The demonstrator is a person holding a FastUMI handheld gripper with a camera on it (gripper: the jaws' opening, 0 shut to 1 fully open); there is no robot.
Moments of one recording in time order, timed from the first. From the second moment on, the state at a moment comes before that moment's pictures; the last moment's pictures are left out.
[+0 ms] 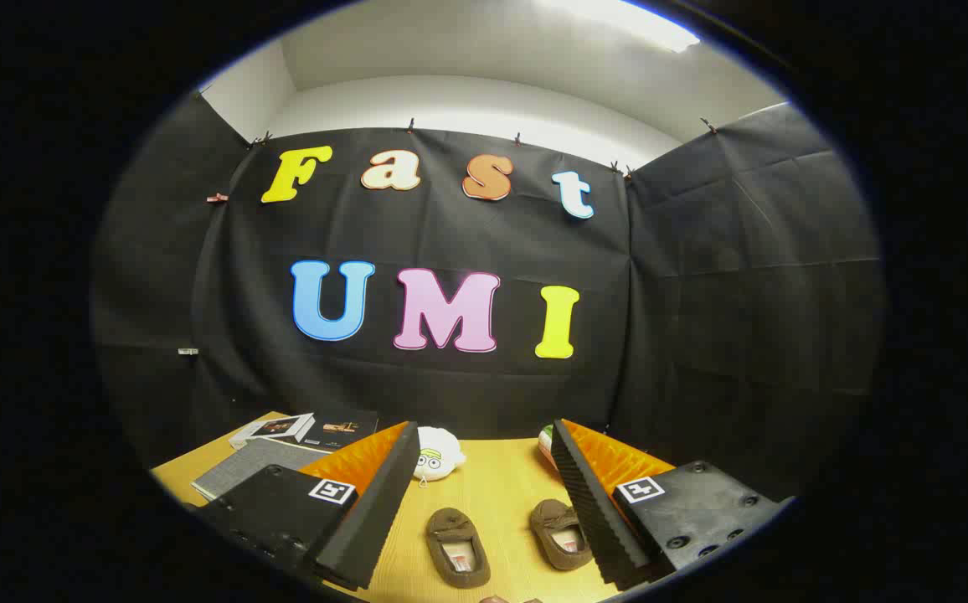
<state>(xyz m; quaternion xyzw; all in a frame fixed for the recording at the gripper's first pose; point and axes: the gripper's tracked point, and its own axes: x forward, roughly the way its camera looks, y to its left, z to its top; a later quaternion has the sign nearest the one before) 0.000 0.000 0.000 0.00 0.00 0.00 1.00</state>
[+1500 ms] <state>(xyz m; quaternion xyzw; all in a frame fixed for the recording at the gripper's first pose) 0.060 0.081 -0.103 0.15 0.25 0.12 0.95</state>
